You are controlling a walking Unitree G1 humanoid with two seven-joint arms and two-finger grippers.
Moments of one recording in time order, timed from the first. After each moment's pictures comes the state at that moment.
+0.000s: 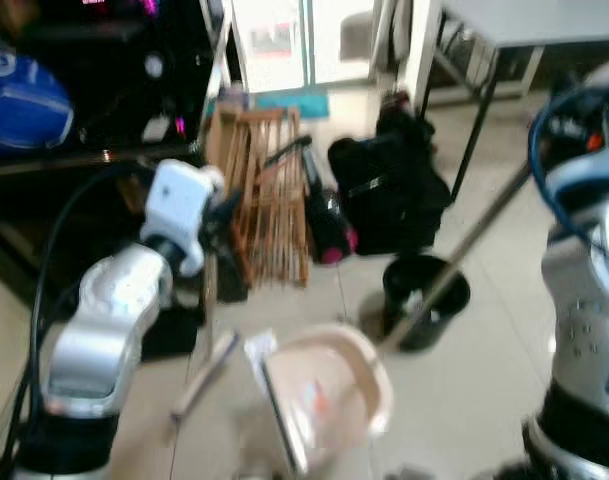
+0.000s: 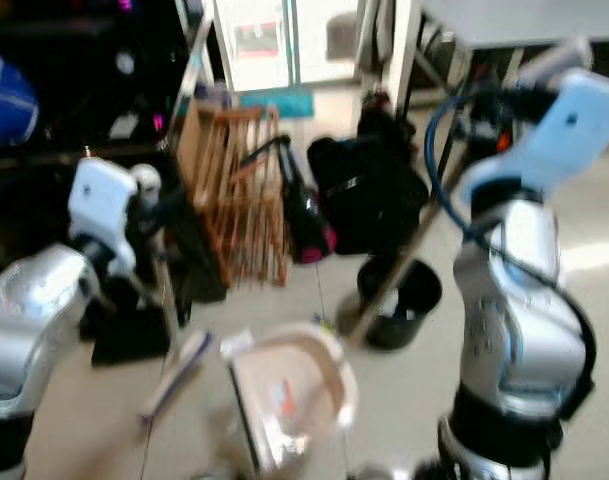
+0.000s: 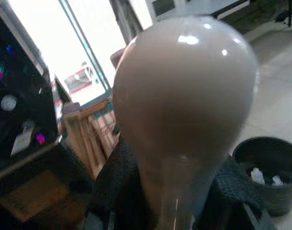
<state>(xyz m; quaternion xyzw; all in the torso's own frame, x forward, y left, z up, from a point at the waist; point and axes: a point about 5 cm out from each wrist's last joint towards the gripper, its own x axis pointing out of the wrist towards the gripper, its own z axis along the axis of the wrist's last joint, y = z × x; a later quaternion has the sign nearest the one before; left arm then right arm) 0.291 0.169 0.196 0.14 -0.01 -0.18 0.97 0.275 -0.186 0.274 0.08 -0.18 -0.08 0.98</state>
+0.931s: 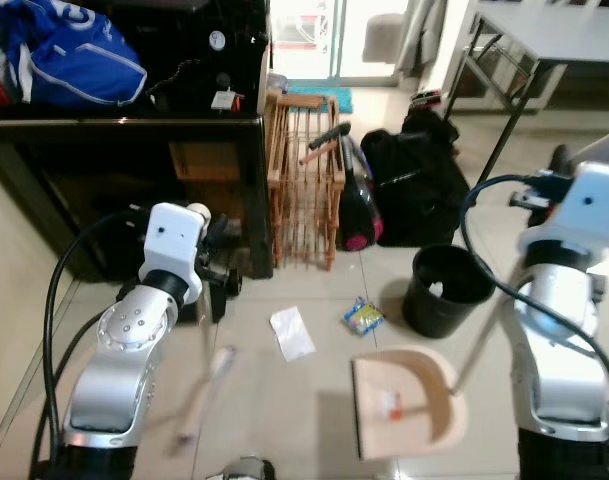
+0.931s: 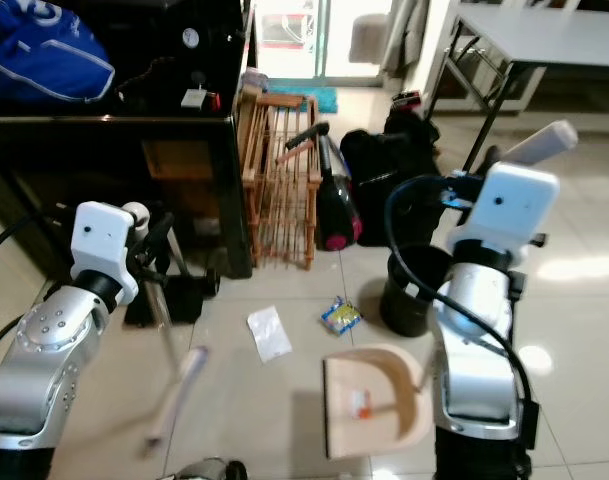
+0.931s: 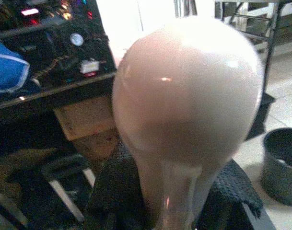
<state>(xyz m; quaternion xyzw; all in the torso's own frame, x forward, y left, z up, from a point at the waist) 0.281 0.170 0.155 0.09 0.01 -0.10 0.99 0.274 -0.196 0.209 -0.05 -0.18 -0.22 0.96</state>
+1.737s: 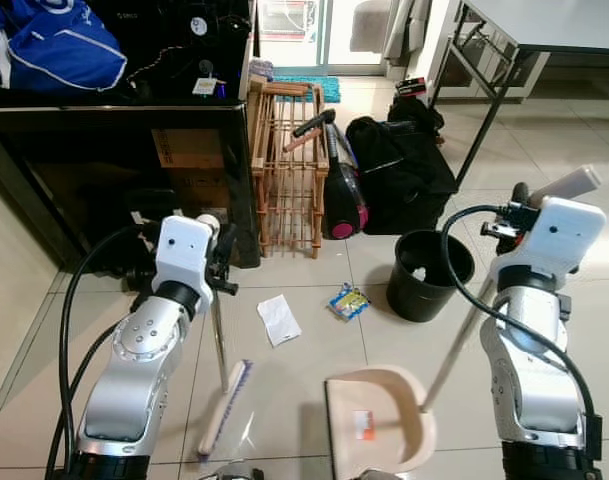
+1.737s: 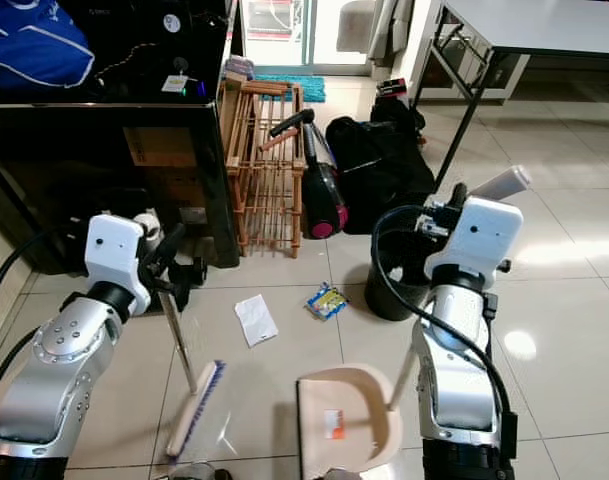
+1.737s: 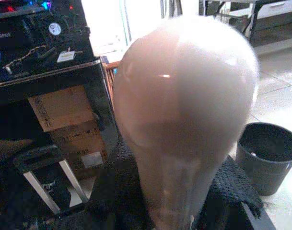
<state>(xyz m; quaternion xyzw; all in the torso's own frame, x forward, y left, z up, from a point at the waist) 0.278 0.163 0.145 0.08 0.01 -0.11 0.99 0.279 -0.192 0.171 -0.01 -0.12 -0.19 0.97</state>
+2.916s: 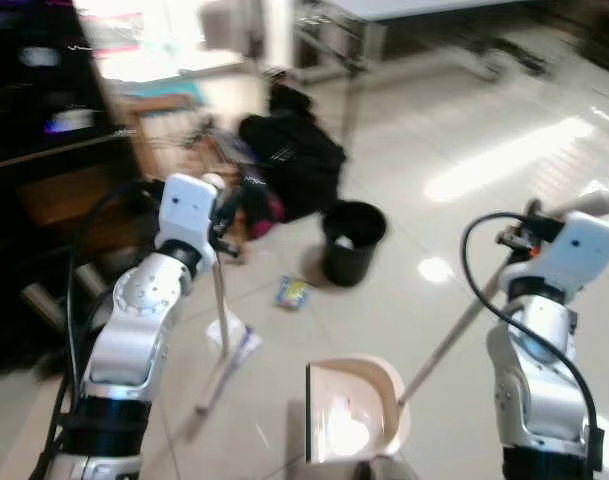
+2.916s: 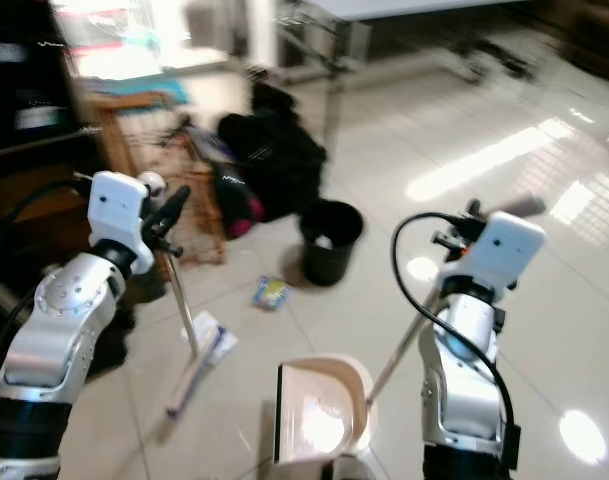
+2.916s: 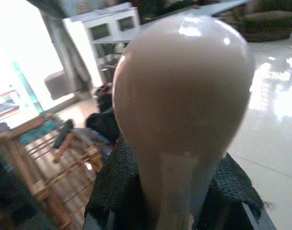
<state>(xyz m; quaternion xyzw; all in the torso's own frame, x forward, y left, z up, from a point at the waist) 0.312 0.165 0.172 0.11 -0.04 -0.13 0.99 0.274 -0.204 0.161 0.04 -0.11 -0.22 0.97</state>
